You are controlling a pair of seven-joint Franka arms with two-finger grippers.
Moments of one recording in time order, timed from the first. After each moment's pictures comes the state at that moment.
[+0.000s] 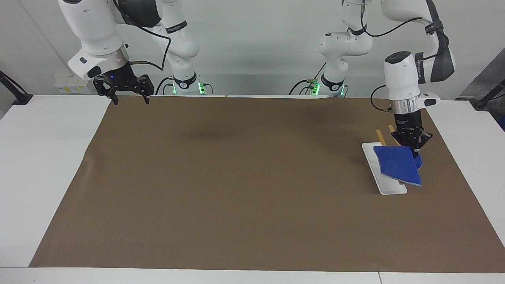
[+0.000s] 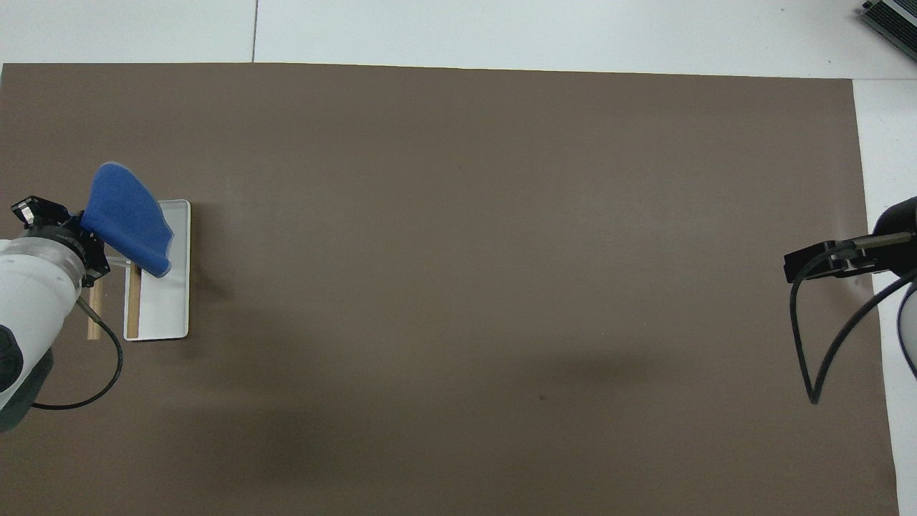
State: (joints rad) left arm -0.05 -0.13 0.15 -2.37 0.86 2.77 -2.70; right arm -0.58 -0.08 0.56 -1.67 -0.05 1.53 -0.11
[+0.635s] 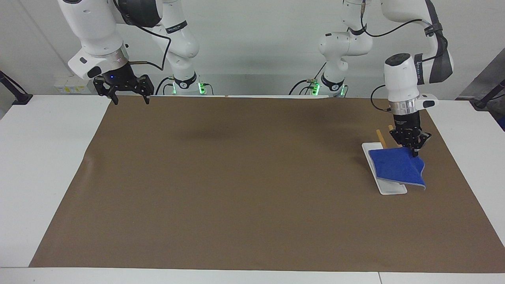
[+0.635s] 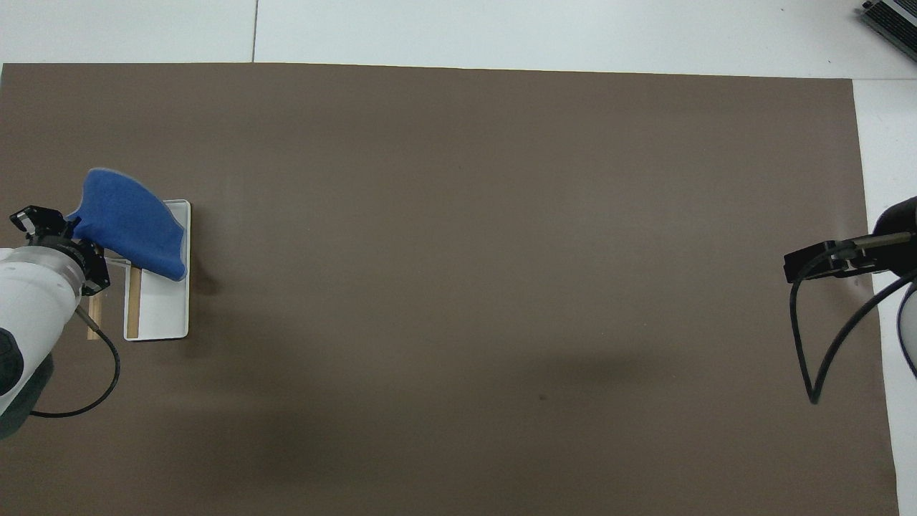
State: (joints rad) left arm -0.05 -0.14 0.16 -2.39 0.86 2.76 -2.68; right arm -0.58 -0.08 0.56 -1.67 -0.05 1.53 -0.11
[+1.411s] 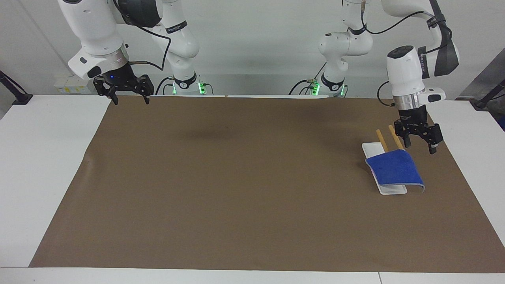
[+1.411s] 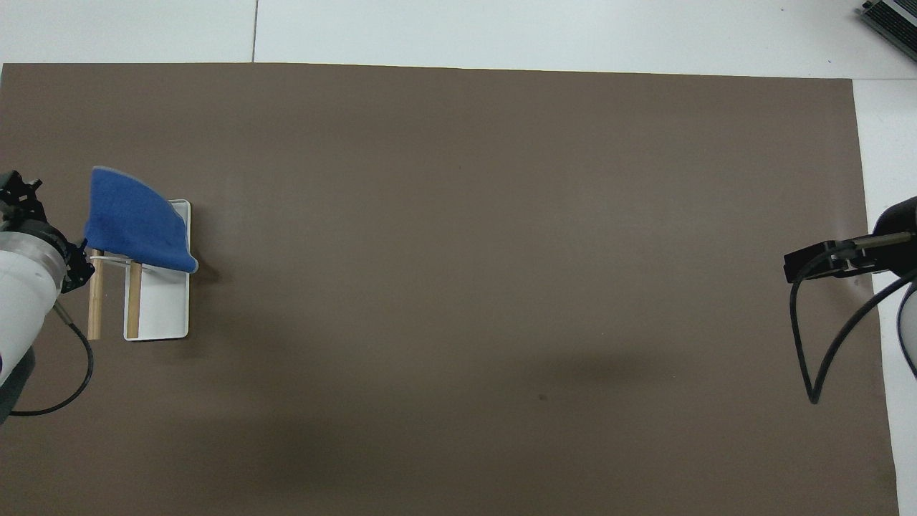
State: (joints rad) left arm -0.05 -0.17 0.14 -2.33 0.86 2.72 -2.51; right arm -0.58 -0.08 0.56 -1.67 -0.05 1.53 -0.11
